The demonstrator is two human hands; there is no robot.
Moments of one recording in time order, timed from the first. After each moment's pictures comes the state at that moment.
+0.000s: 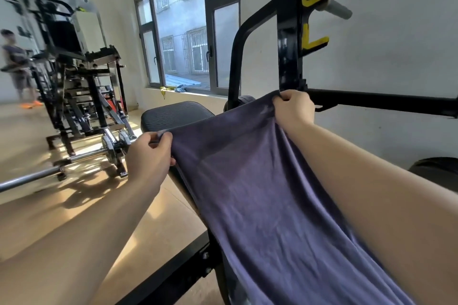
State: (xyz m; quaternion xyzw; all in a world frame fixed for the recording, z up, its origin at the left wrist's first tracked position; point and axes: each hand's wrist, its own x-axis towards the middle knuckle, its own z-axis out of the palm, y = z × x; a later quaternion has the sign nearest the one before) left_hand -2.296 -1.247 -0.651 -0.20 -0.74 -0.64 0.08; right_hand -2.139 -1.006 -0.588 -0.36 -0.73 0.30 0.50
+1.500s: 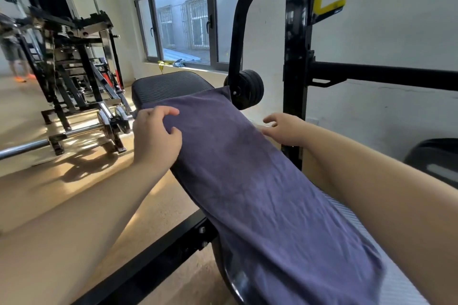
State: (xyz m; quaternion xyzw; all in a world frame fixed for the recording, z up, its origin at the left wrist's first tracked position) left_hand -2.308 -1.224 -0.686 -0.32 -0.79 -0.48 0.20; right_hand -2.144 -0.981 -0.666 -0.33 -0.91 0.20 0.12
